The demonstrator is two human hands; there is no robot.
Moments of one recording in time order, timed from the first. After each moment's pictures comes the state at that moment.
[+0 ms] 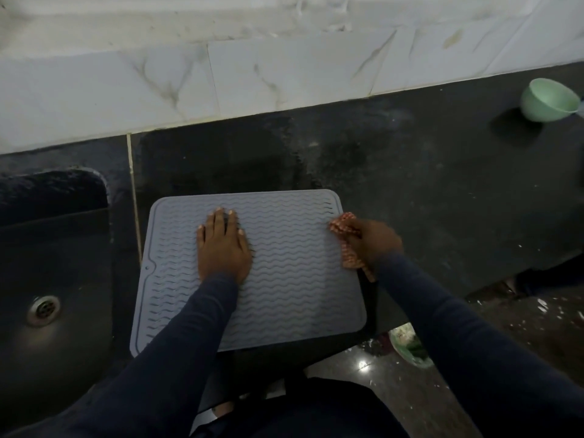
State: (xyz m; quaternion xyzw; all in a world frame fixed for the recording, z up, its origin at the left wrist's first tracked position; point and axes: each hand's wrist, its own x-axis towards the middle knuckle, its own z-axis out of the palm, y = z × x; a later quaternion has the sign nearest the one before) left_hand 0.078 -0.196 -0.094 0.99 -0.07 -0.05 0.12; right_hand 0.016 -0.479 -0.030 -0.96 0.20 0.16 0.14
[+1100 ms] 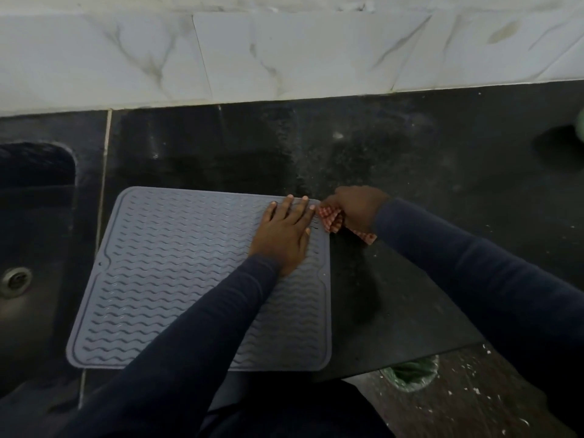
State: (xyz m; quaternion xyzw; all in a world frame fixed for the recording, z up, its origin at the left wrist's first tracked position) left_hand 0.105 -0.349 -0.089 0.96 -0.27 -0.06 0.06; right_hand 0.143 -0.534 -0.009 -0.94 -0.14 0.31 -0.02
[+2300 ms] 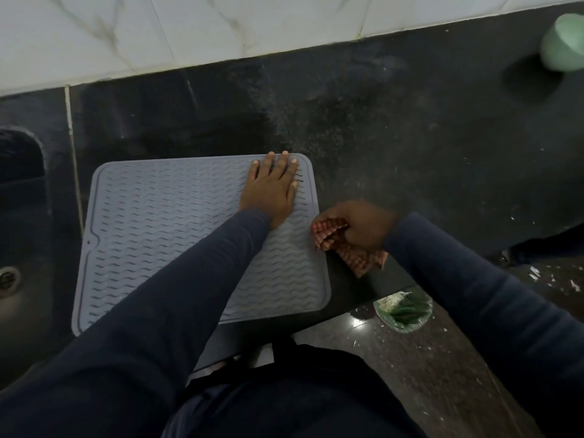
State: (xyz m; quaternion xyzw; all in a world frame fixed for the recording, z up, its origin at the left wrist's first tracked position) left_hand 0.103 -0.348 -0.093 0.96 -0.27 -0.08 0.07; right_hand 0.011 -0.518 0.007 -0.91 -0.04 0.36 0.17
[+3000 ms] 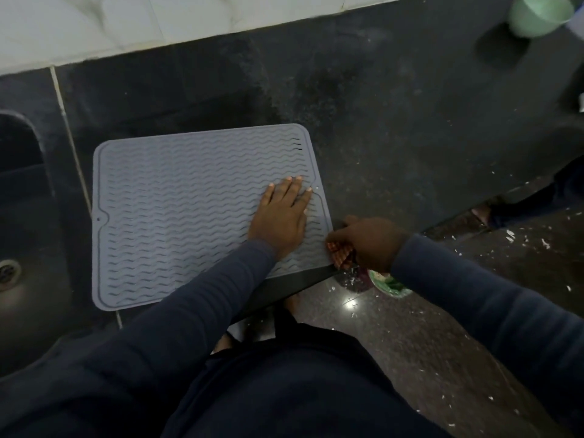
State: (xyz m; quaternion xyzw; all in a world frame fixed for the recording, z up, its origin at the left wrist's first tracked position) left_hand -0.002 -0.311 -0.099 0.92 -0.38 -0.06 0.11; right_hand -0.088 -0.472 0.007 -0.94 -0.06 0.34 0.04
